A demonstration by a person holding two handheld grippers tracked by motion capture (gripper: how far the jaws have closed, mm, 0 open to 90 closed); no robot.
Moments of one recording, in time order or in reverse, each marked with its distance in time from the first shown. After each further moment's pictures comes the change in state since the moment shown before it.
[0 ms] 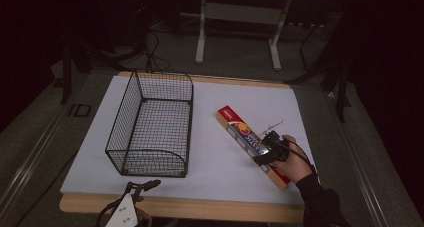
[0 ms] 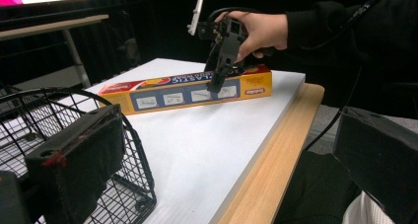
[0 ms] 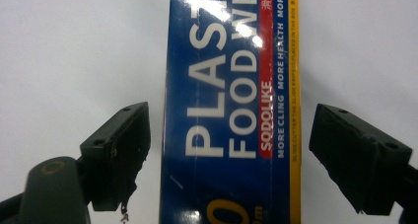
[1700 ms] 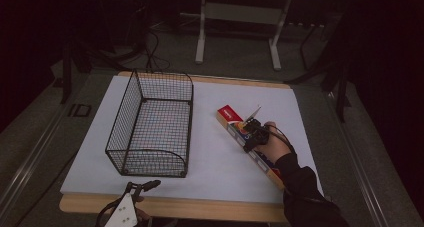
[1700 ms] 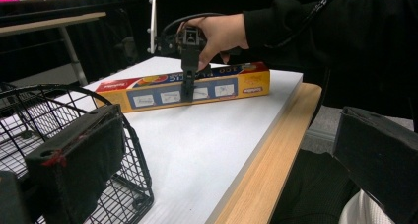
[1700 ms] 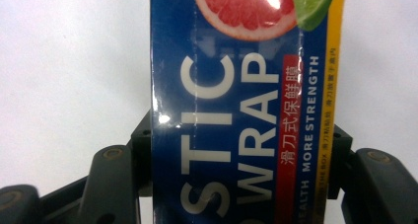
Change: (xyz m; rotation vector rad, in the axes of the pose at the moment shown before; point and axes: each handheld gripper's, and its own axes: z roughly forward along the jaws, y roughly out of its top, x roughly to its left) left arm 0.001 -0.001 0.000 0.002 -0.008 -0.009; right arm 0.003 0.065 0.036 0.223 -0.008 0.026
